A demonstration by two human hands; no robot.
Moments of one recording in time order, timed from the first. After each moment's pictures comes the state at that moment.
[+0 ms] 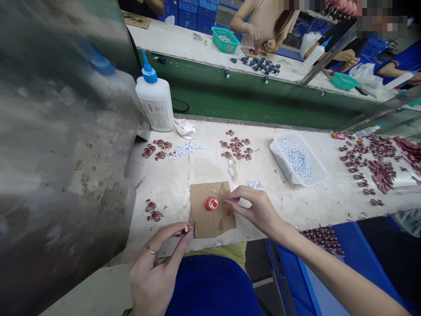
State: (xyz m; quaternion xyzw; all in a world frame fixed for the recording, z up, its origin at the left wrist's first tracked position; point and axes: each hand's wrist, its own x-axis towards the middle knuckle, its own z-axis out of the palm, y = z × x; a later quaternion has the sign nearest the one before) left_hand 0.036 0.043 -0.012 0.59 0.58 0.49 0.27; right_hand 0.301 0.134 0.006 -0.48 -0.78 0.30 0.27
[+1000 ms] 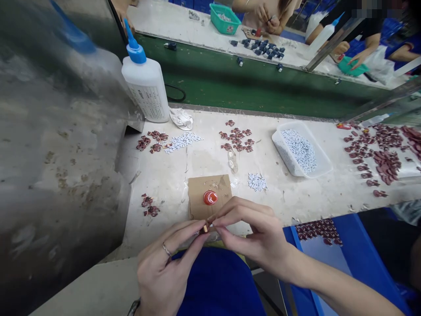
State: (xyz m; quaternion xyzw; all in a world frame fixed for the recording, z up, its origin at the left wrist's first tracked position) left_hand 0.060 0.058 0.022 0.63 0.52 0.50 0.29; right_hand 0.247 0.095 0.055 -0.40 -0.70 0.42 0.41
